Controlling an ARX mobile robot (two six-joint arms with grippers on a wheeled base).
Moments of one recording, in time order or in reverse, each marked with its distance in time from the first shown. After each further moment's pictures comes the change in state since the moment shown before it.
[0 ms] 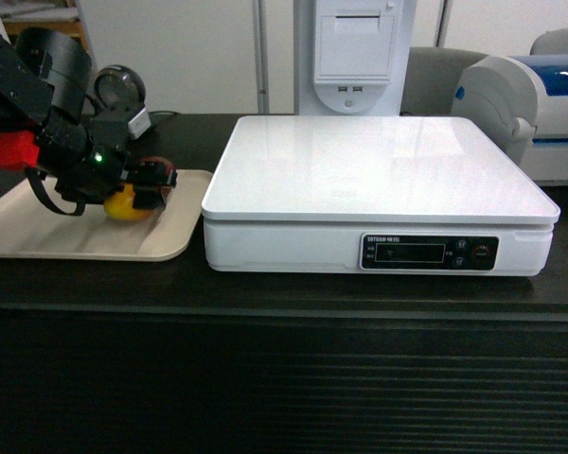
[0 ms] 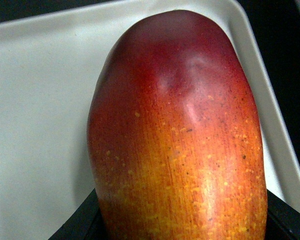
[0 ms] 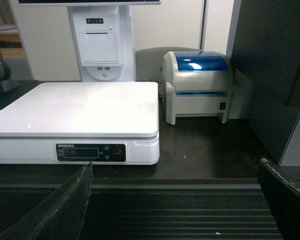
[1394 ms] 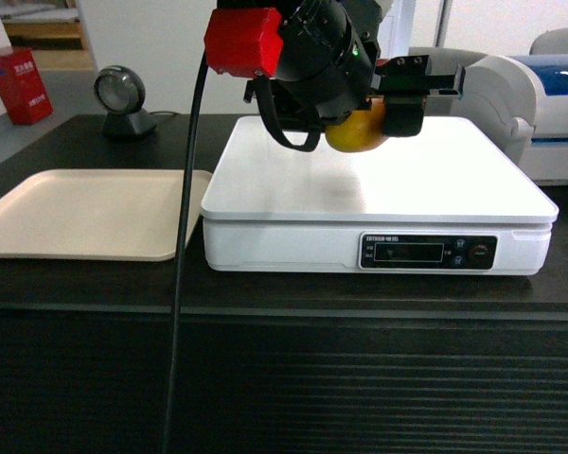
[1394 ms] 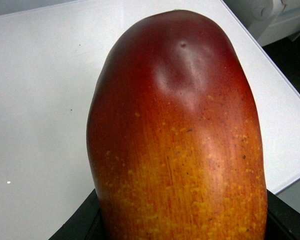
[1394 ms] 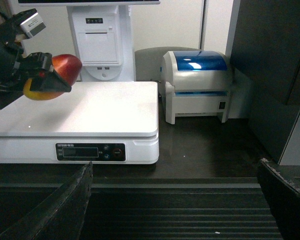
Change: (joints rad) left arm -0.503 -0.225 -0.056 0.070 -0.105 -0.294; right arm 0.000 0.000 0.000 0.000 0.000 0.000
